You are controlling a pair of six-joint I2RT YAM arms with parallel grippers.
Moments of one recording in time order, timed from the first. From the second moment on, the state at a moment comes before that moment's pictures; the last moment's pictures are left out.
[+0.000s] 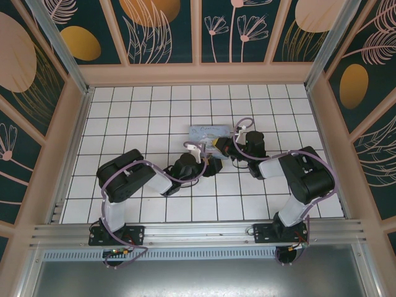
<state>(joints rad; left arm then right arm) -0.91 1.95 0.66 0.96 0.07 -0.85 0.41 1.68 0.51 0.86 -0.60 1.15</state>
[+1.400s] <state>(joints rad) -0.92 2.00 0.71 0.94 -0.04 -0.98 0.42 1.69 0.51 0.88 -0.60 1.16</state>
